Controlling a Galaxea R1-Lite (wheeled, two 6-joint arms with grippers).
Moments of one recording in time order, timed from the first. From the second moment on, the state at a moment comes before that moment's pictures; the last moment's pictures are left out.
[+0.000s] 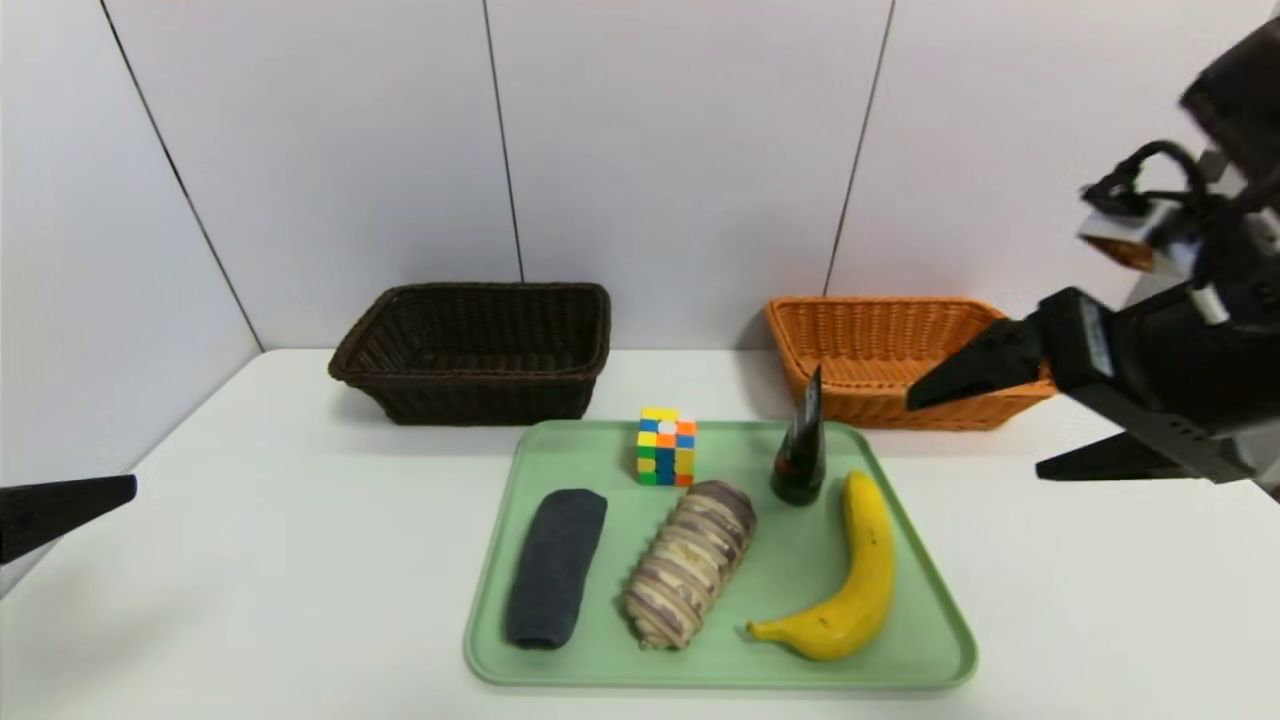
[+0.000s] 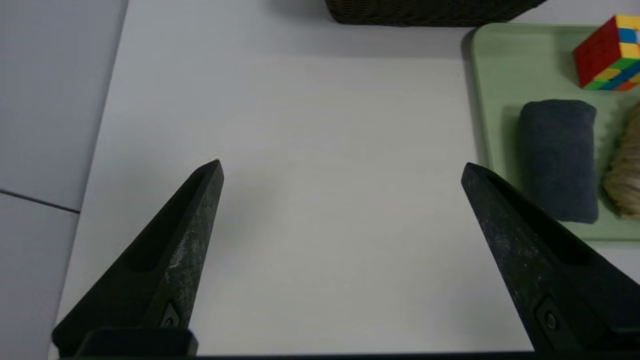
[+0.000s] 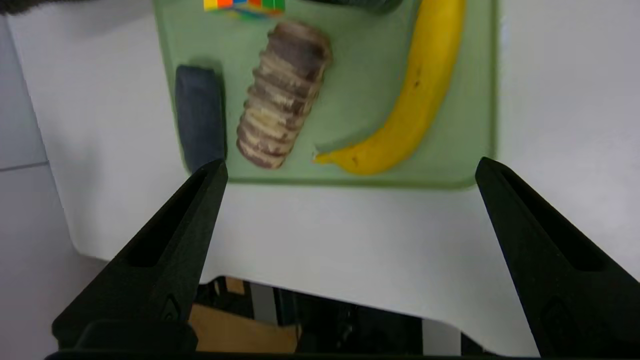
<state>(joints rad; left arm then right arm) 0.01 0.95 -0.95 0.48 -0.02 -0.04 0.49 1.53 -1.55 0.94 0.11 0.72</state>
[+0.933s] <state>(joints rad) -0.20 1.24 -1.04 0.37 0.00 -0.16 0.62 1.75 -1.59 1.06 0.05 1.04</state>
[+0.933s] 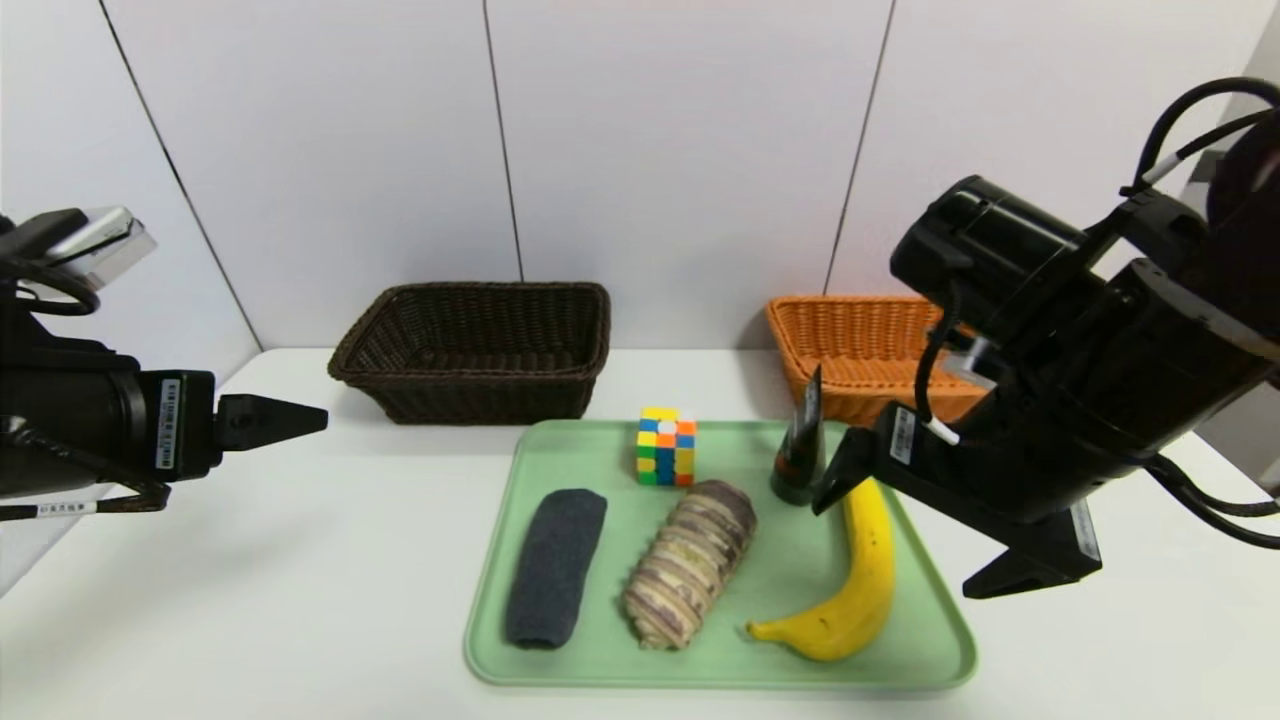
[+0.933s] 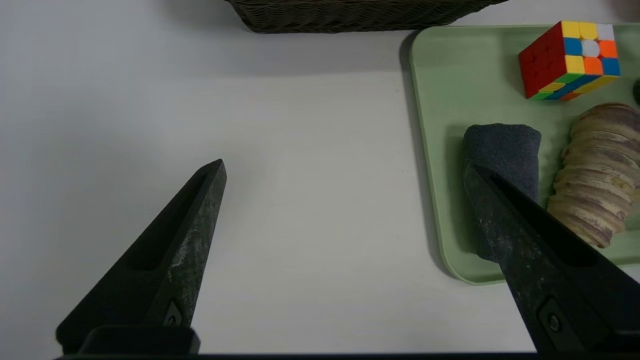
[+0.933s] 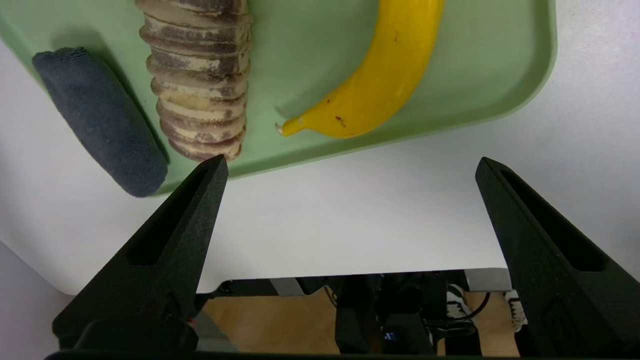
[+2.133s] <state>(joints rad) -0.25 1.26 -1.06 0.37 0.00 -0.18 0.59 1.96 -1.62 1.11 -0.02 1.10</state>
